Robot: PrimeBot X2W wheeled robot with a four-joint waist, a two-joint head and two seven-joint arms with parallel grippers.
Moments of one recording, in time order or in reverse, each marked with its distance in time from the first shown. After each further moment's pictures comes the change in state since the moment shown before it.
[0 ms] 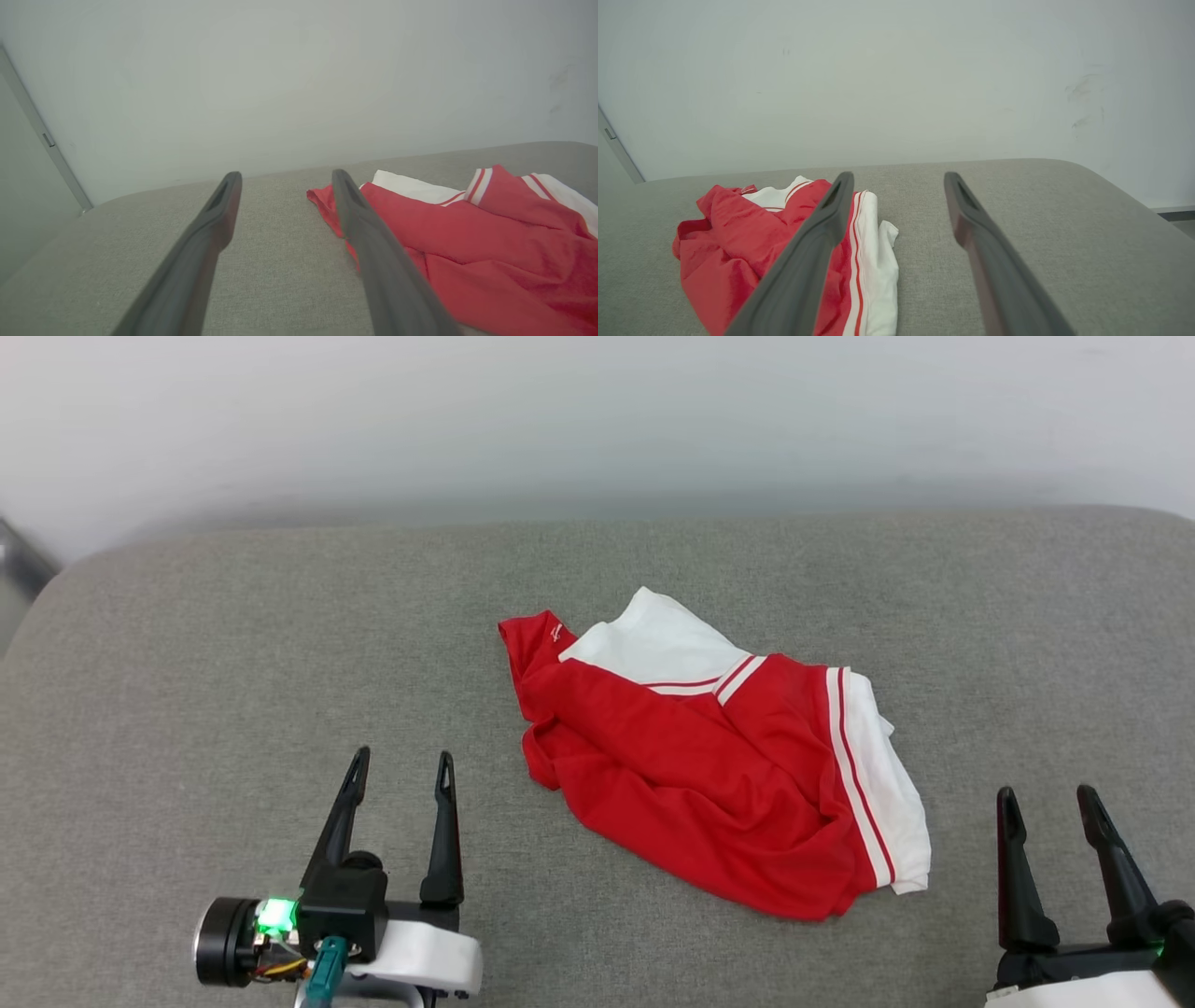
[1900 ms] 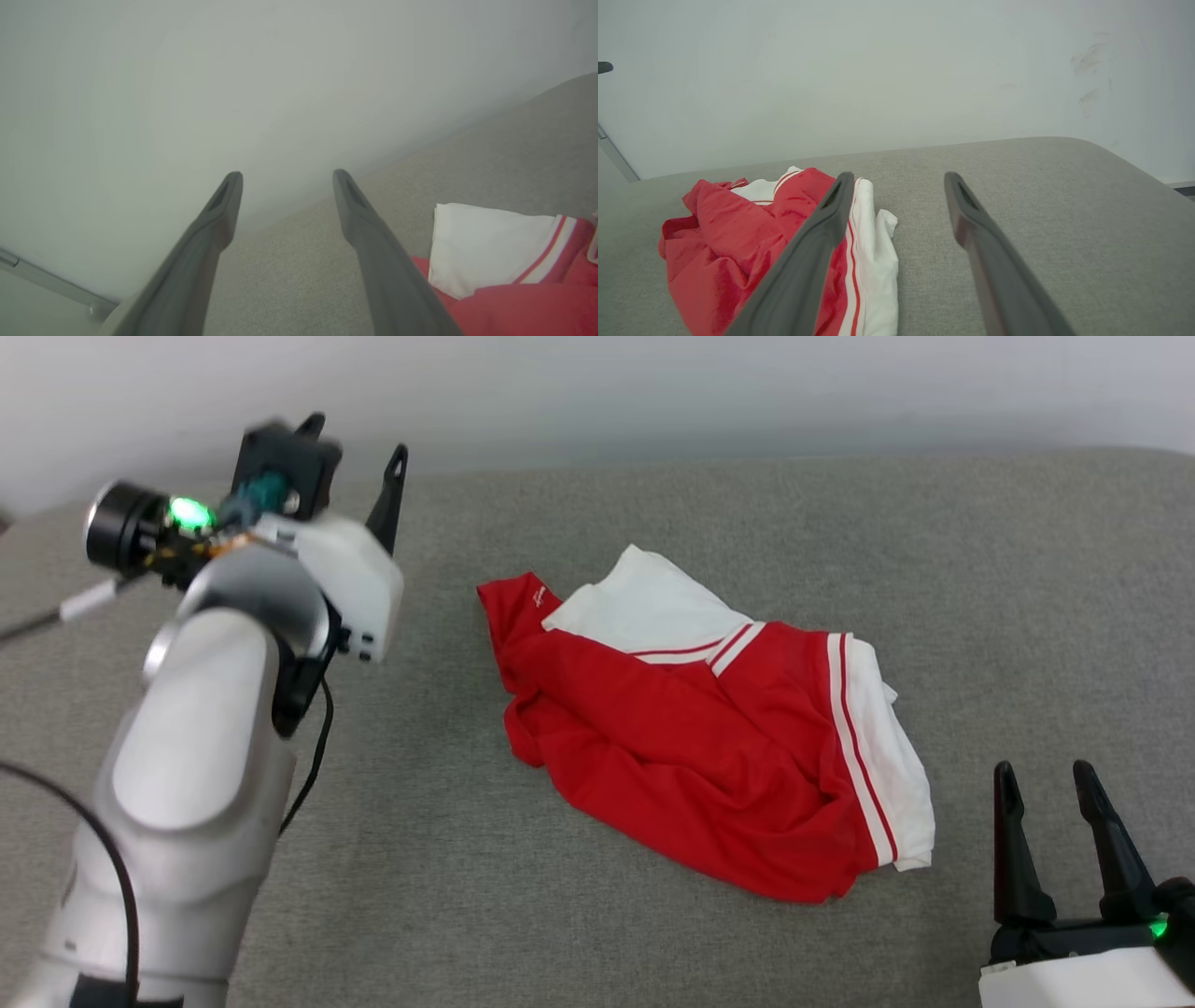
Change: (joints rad) left arm -0.684 0.050 0.123 0.390 0.101 -0.420 0.377; right arm -0.029 0.000 0.014 0.007 0.046 0.000 0.000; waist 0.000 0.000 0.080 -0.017
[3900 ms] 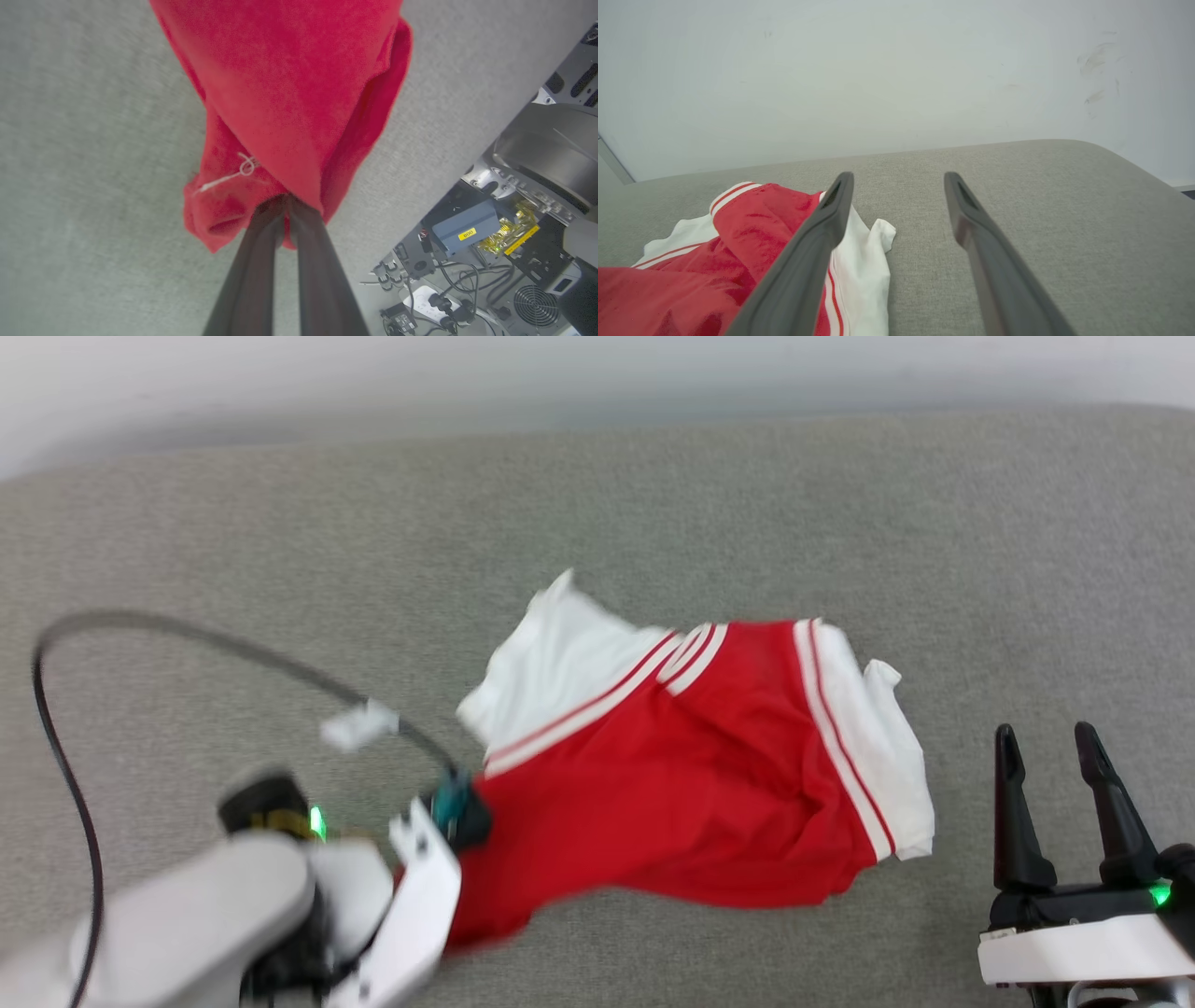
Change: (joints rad) left arm -0.107 0.543 -1.051 -0.420 -0.834 -0.005 0.782; right arm -0.075 0.000 0.002 0.012 0.000 0.000 0.000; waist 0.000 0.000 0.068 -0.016
